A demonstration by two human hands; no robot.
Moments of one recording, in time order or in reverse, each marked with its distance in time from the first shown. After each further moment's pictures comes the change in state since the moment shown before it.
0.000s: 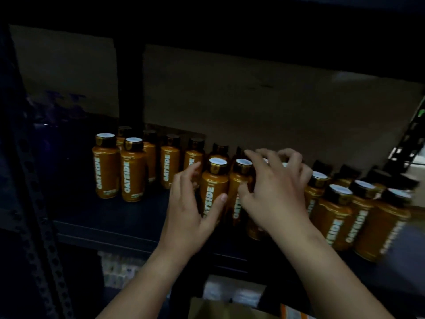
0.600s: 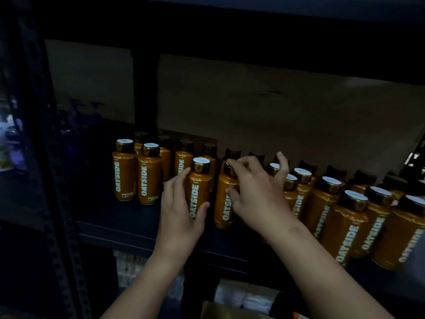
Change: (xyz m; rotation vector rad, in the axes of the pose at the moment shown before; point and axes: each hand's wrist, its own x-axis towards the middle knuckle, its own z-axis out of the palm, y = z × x) left_hand -0.004 -0.019 -0.028 0.155 0.091 -0.098; right_hand 0.012 -0.029 0.022 -0.010 -0.059 -0.200
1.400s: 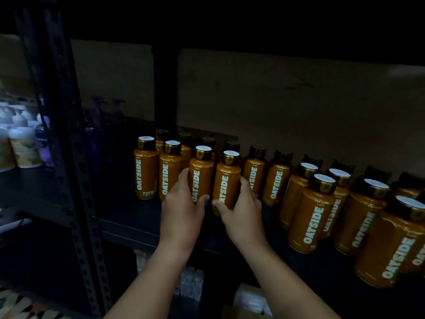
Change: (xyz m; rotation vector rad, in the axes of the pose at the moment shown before) left_hand 0.027 -0.032 -0.013 0.213 0.042 -0.173; right_hand 0.009 -0.047 0.105 0.886 -0.007 0.351
